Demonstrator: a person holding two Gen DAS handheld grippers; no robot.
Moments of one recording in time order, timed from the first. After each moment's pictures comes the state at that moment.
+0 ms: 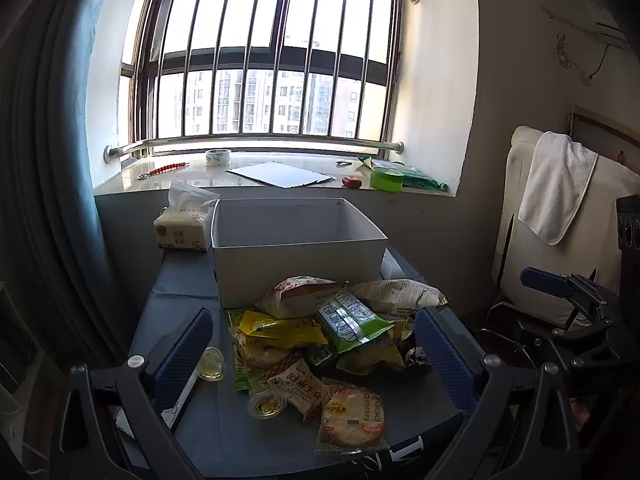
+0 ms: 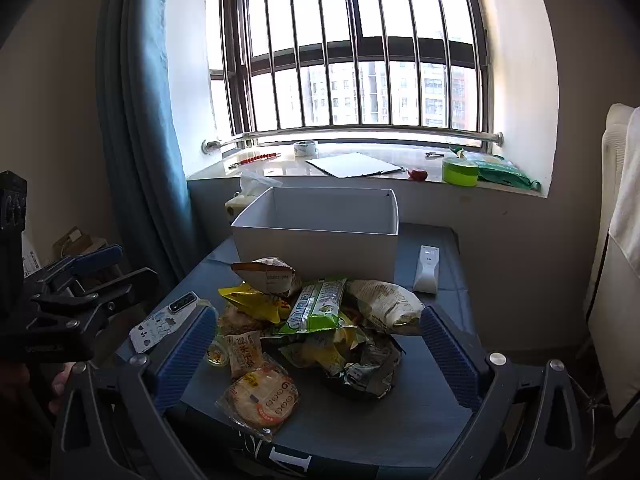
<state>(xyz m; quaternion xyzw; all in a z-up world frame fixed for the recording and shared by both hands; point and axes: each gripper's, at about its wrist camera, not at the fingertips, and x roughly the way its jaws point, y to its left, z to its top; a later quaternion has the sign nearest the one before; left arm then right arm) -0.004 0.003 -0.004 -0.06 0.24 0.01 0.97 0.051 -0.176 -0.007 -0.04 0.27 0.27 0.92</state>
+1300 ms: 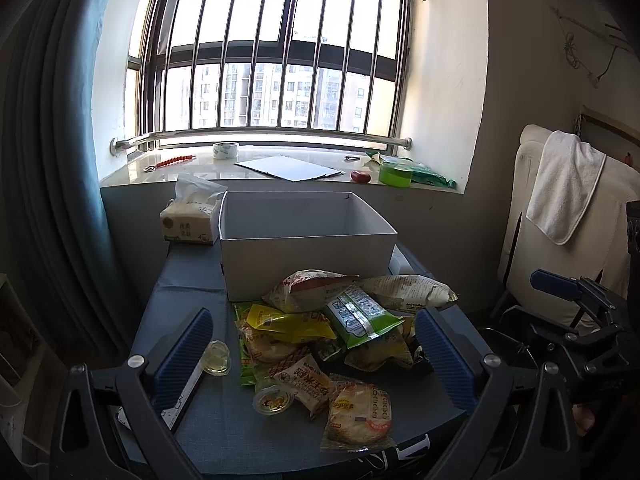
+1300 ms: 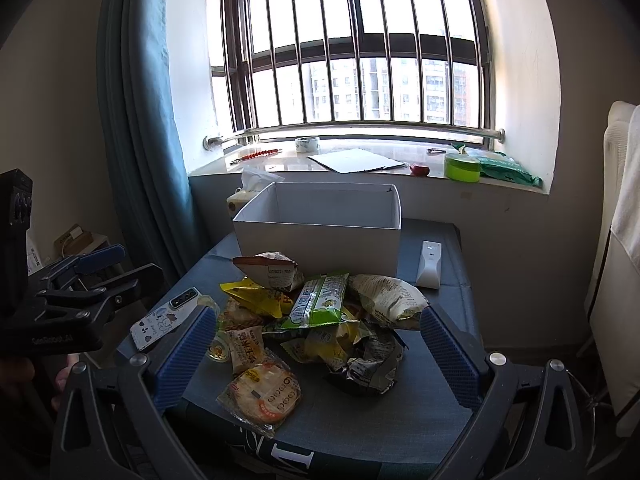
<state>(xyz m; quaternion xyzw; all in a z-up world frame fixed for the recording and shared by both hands) -0.004 0.010 -0.009 -0.07 0.25 0.02 0.97 0.051 -0.174 -0.010 -0.04 0.27 0.27 0.92</state>
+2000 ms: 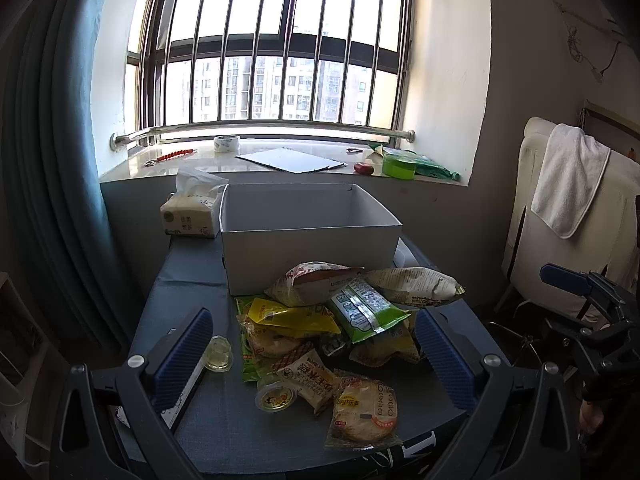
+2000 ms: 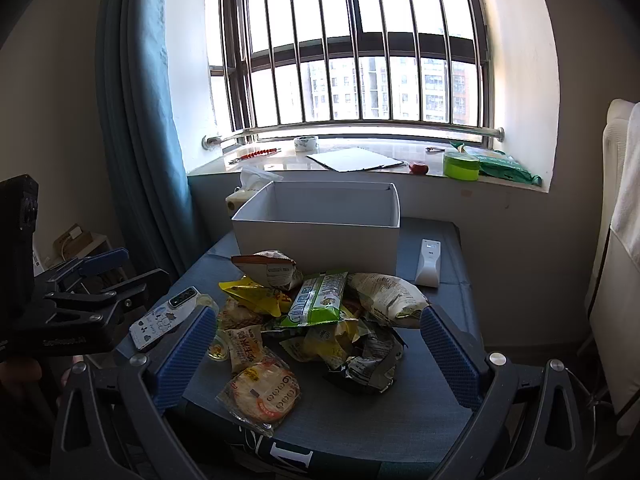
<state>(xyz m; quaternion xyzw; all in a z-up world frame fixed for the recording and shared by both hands) 0.005 0.010 -0.018 -0.06 0.26 0.03 0.96 0.051 -0.175 -0.012 -0.04 0.27 0.27 0.92</state>
